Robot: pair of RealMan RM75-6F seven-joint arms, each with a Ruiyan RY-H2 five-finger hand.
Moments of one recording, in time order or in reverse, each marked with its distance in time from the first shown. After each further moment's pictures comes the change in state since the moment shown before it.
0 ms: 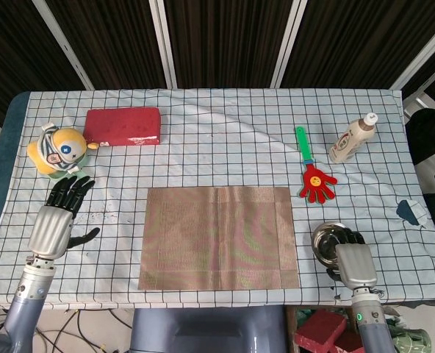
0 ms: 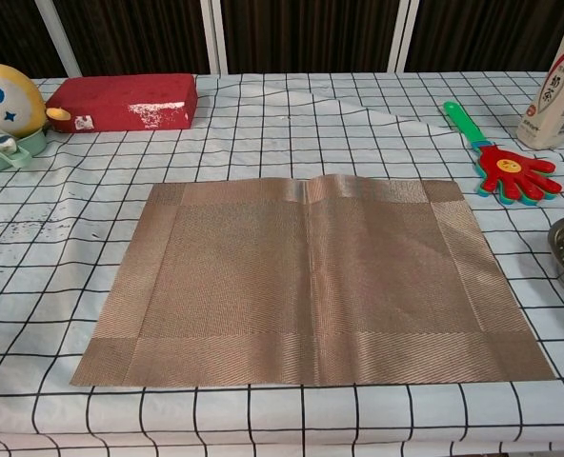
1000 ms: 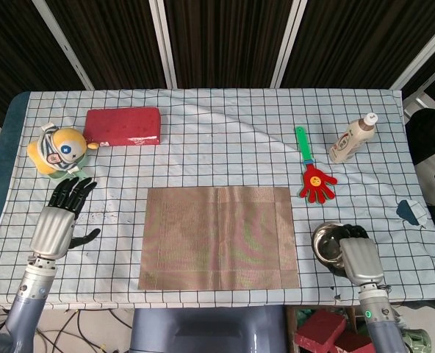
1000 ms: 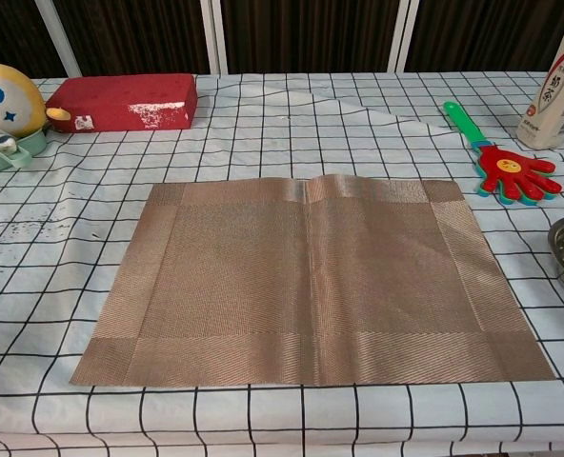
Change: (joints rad) left arm -0.022 -0.012 0.032 0.025 -0.011 0.013 0.012; right arm 0.010 0.094 0.021 -0.067 -0.049 -0.032 0.126
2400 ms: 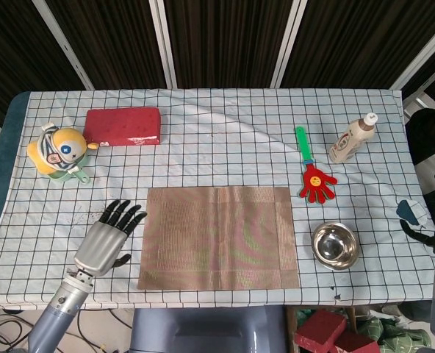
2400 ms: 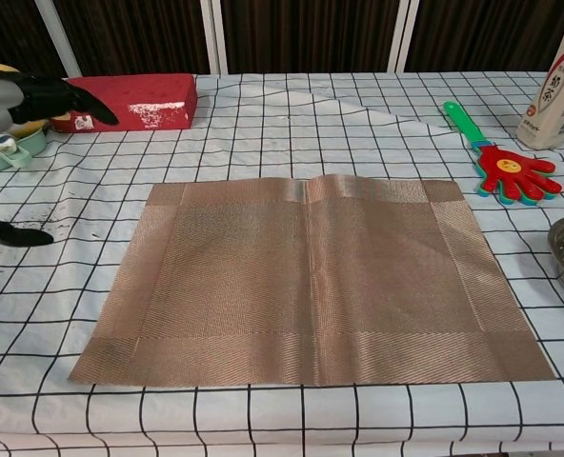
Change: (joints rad) left arm -0.142 0.056 0.131 -0.395 -0.141 -0.120 0.498; right arm -0.061 0.160 0.238 0.155 0.134 0.097 0.495
